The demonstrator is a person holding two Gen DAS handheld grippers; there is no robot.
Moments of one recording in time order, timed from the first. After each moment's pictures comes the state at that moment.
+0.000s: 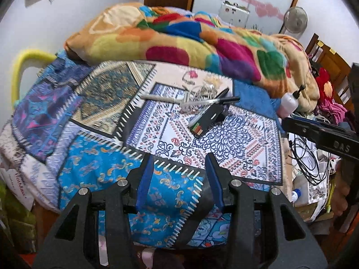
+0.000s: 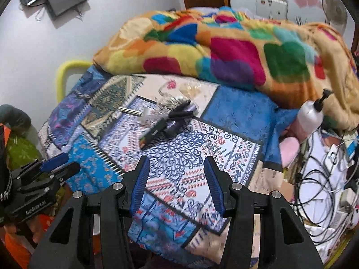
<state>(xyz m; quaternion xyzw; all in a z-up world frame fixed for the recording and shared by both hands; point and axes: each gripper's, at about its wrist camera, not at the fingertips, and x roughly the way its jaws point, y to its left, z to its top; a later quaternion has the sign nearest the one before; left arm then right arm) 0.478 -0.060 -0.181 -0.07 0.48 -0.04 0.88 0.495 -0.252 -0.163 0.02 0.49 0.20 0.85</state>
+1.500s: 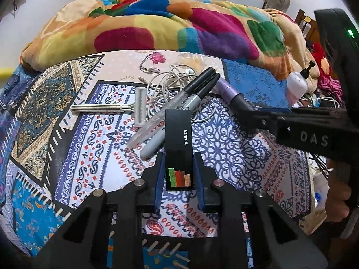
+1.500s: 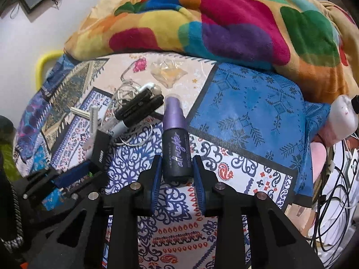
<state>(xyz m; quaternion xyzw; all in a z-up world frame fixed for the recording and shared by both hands) 0.575 -0.116 -0.267 -0.02 0.49 -0.10 0.87 0.580 -0.238 -0.243 0.02 0.54 0.18 0.82</state>
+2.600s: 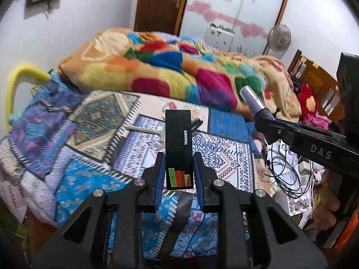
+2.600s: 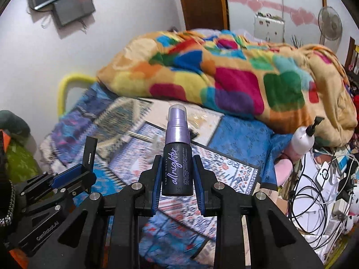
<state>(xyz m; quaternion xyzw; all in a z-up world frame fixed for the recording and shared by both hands) 0.453 -0.069 -0.116 -0.08 0.39 -0.06 0.91 0.473 -0.231 -0.100 0.01 0.43 0.20 0.88</state>
